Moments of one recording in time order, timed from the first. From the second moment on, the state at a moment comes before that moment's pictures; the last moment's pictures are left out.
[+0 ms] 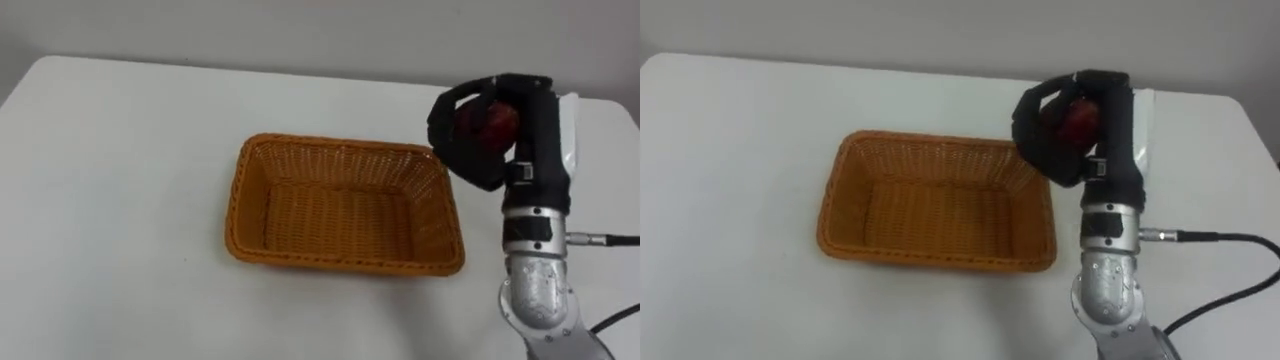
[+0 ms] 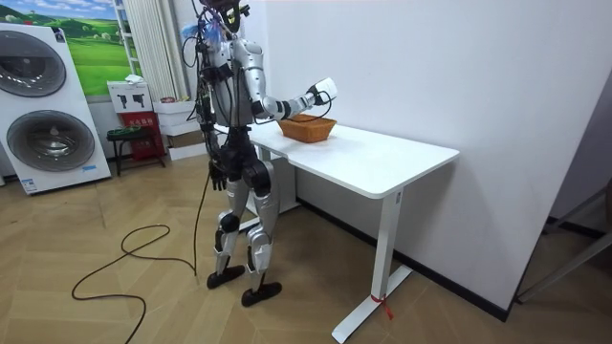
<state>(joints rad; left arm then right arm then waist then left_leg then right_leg) 0.24 0.26 -0.05 1.16 0.07 -0.02 0.11 0.09 -0.35 0.23 -0.13 -0.14 -0.22 -0.48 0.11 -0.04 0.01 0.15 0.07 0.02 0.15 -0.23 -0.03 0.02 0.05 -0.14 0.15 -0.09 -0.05</state>
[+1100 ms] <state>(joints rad) 0.22 0.25 -0.08 1.16 0.07 0.00 0.03 0.10 -0.32 0.36 -0.14 -0.21 -0.22 -0.29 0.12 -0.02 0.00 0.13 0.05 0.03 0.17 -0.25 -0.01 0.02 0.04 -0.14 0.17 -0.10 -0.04</state>
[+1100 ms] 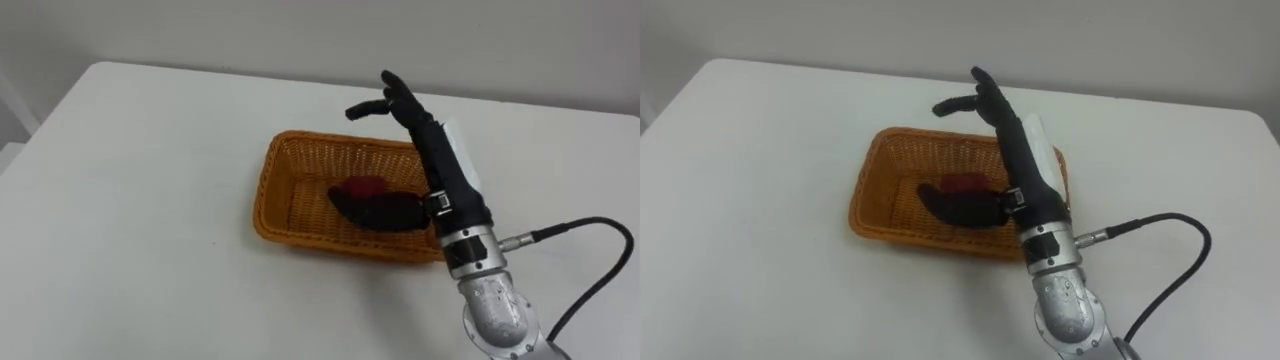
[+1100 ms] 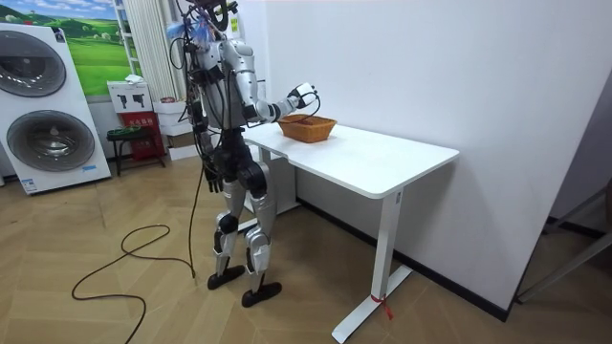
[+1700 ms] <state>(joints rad) 0.29 0.26 0.07 1.16 0.07 0.00 0.07 0.10 -0.34 -0.17 -0.08 -0.07 -0.24 -0.66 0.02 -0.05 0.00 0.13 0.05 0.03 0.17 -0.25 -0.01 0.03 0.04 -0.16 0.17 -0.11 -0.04</state>
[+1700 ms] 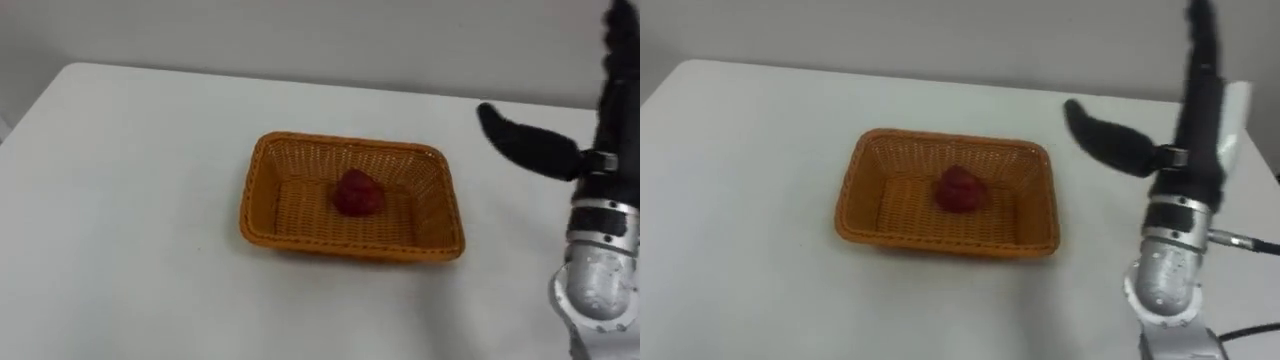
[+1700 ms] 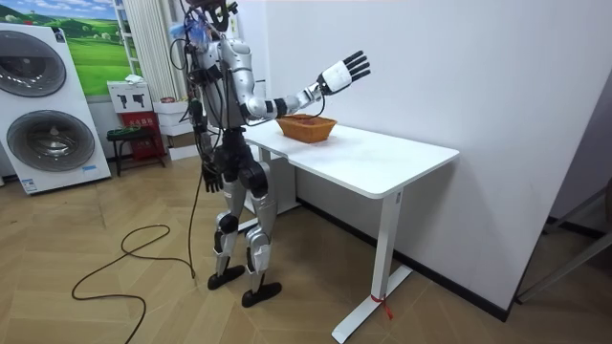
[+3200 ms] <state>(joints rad) 0.30 0.21 0.16 1.10 0.08 0.10 0.07 0.19 -0.22 -0.07 1.24 0.23 0.04 -0.24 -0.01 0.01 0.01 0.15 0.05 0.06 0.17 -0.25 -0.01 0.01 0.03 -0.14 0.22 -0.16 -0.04</state>
